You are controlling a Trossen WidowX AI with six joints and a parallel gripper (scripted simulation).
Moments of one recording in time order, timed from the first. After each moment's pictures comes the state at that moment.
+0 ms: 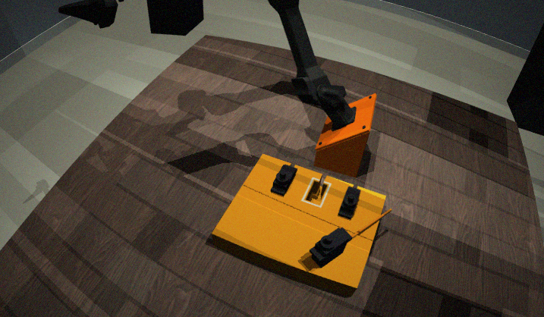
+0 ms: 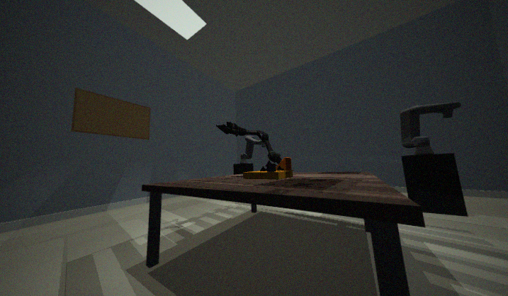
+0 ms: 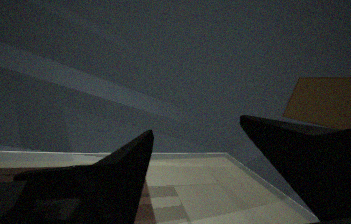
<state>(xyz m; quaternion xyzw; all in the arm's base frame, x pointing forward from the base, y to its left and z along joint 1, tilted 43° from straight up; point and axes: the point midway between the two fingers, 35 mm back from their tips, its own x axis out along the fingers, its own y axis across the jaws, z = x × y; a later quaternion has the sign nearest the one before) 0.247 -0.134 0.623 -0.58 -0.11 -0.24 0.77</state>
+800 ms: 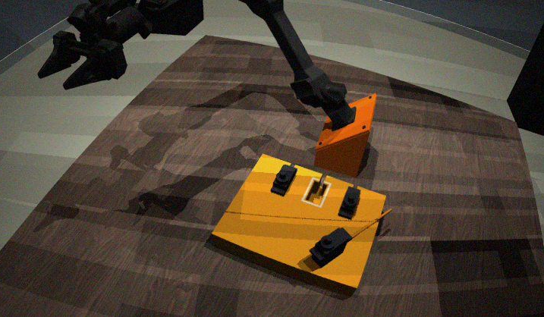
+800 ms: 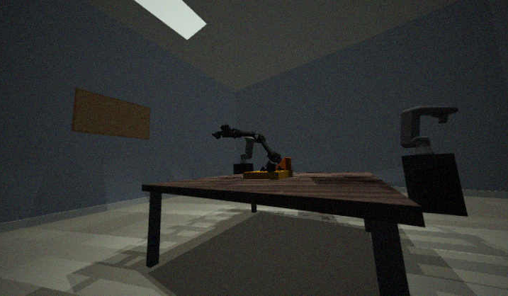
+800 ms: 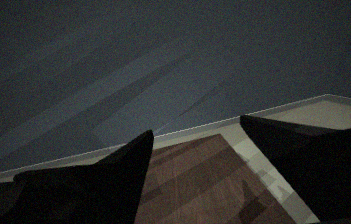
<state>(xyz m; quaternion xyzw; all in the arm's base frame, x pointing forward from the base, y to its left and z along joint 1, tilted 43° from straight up) 0.363 -0.145 0.502 -0.35 0.02 -0.13 0.93</state>
